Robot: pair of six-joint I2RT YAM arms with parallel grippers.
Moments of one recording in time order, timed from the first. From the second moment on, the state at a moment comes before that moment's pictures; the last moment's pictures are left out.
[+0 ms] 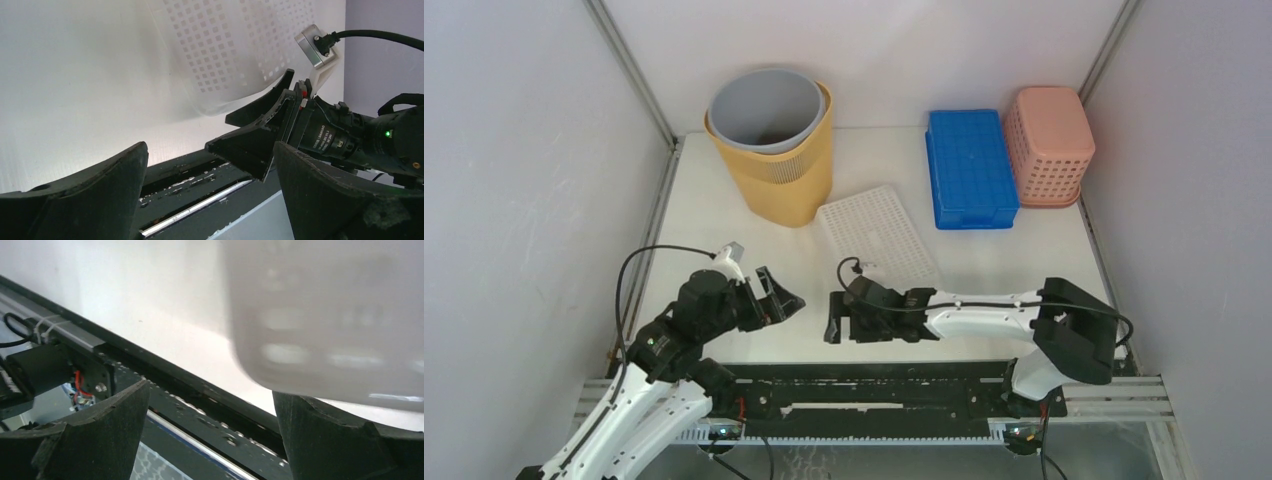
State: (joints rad) left arm -0.57 0.46 0.62 -0.76 0.11 -0.82; right arm 1.16 1.50 0.81 -0.26 0.09 1.05
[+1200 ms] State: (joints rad) left arm -0.57 0.44 0.62 -0.74 0.11 -0.81; right arm 1.03 1.30 1.16 -0.47 -0.06 0.70
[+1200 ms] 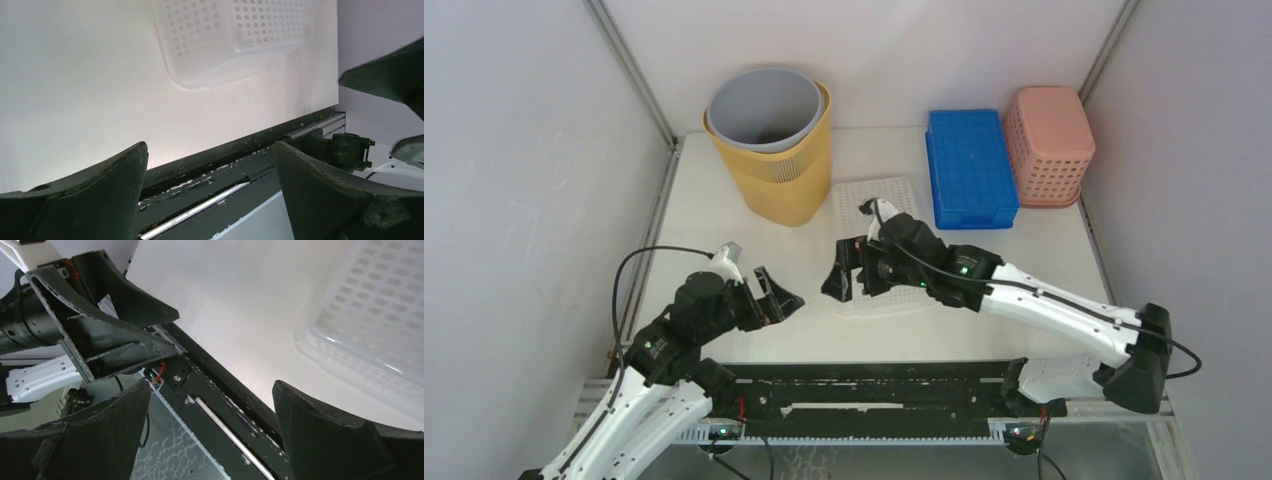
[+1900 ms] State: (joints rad) left arm -0.57 0.48 0.62 -0.72 0.11 -0.81; right arm 1.06 1.56 1.05 -0.56 0.19 0.78
